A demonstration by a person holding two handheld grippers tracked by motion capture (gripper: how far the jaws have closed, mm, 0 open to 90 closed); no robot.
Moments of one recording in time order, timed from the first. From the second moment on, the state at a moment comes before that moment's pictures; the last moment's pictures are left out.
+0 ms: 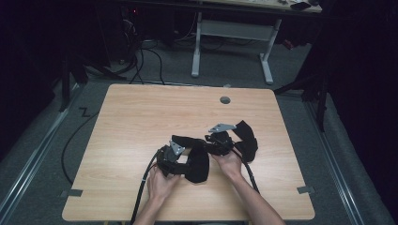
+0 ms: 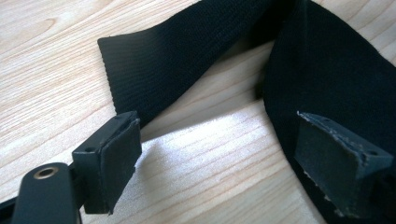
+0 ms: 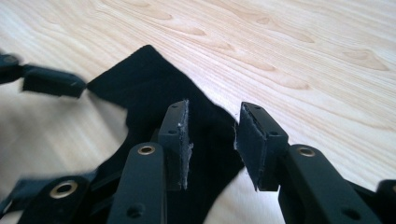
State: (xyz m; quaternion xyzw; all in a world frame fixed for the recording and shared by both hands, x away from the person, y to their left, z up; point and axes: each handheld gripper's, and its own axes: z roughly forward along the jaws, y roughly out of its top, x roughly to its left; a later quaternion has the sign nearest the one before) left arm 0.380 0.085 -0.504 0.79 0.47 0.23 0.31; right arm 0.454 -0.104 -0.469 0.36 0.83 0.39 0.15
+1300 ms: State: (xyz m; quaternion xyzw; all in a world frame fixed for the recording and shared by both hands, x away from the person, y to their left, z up) left arm 0.379 0.091 -0.510 0.77 0.48 0.22 0.35; right arm 0.474 -0.099 -0.476 0.38 0.83 0.37 0.16
